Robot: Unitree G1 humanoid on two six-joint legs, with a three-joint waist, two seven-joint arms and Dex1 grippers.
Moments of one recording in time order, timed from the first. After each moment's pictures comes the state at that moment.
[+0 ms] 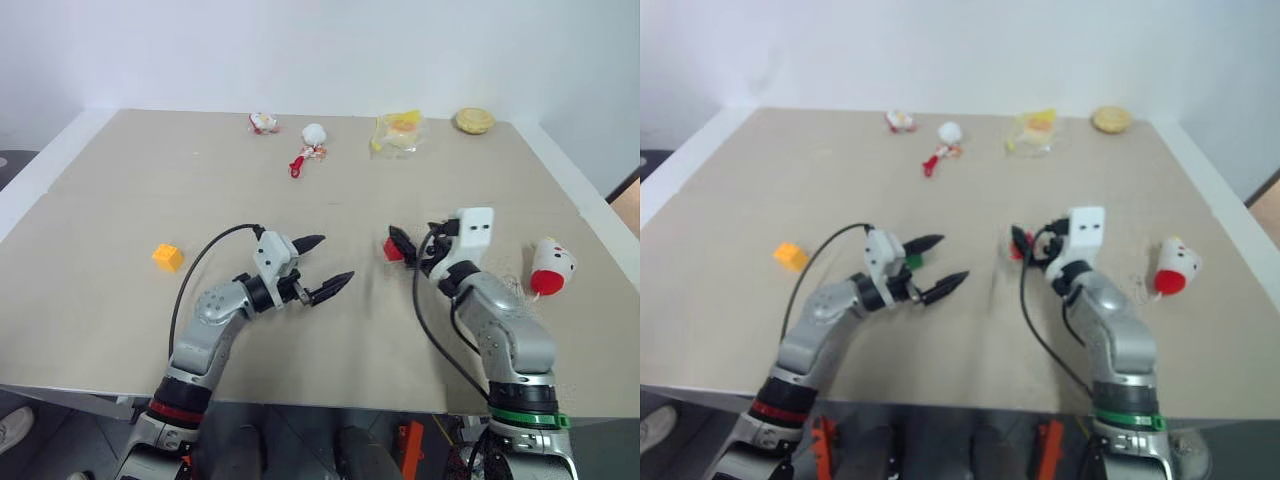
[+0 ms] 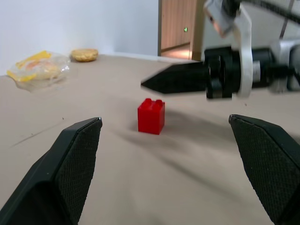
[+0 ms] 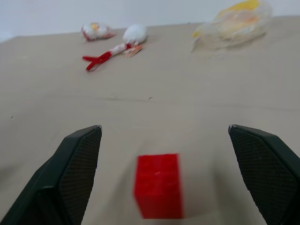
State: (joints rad) left arm -0.38 0.17 -0.16 0.00 -0.30 0.10 -0.76; right arm -0.37 -0.30 -0.14 -0.13 0.36 0.55 0.21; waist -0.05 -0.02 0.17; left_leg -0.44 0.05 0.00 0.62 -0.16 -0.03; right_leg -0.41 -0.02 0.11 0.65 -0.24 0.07
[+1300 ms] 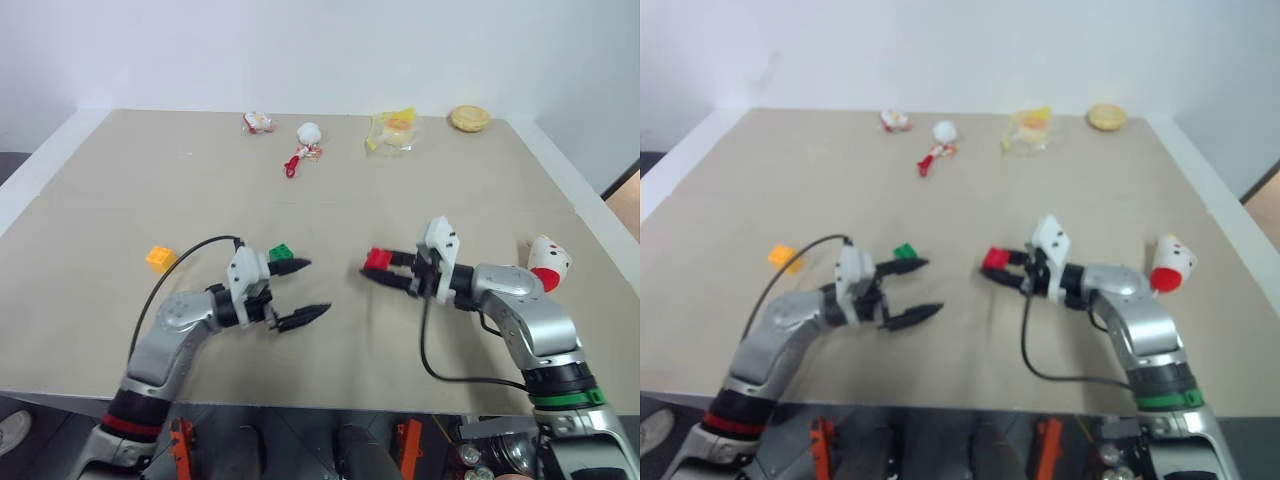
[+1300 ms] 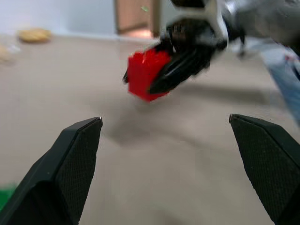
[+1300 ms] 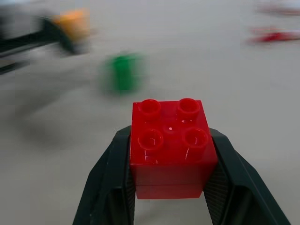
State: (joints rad) left arm -0.25 0.46 -0.15 -0.14 -0.45 0.16 -1.06; right arm -0.42 -0.67 0.09 -0.05 0.41 0.35 1.15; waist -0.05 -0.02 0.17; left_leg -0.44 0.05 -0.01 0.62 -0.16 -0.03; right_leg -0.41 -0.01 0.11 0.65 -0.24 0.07
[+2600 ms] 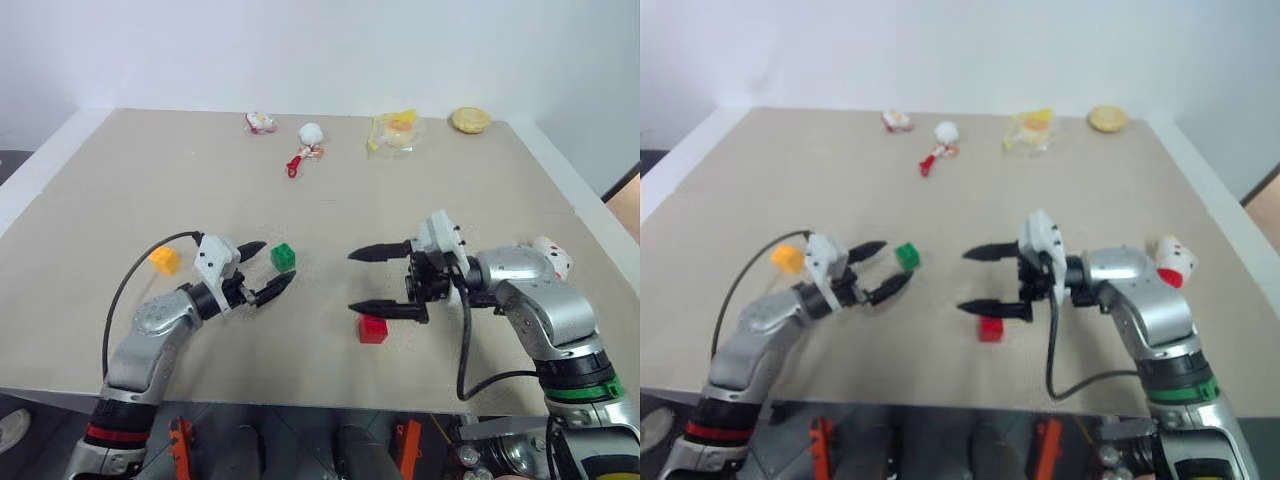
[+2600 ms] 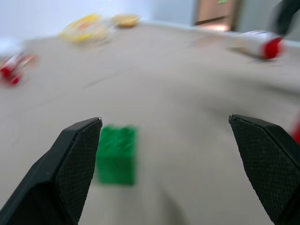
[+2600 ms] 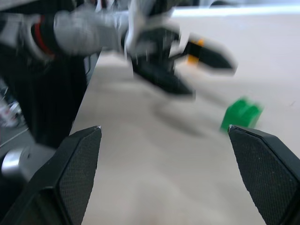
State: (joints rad) left arm -0.28 0.35 -0.02 -0.08 -0.37 0.25 -0.67; right arm -0.52 -0.66 0.07 -0.18 0.53 0.49 1.19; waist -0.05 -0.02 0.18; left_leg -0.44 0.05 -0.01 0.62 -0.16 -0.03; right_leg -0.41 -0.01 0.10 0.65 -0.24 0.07
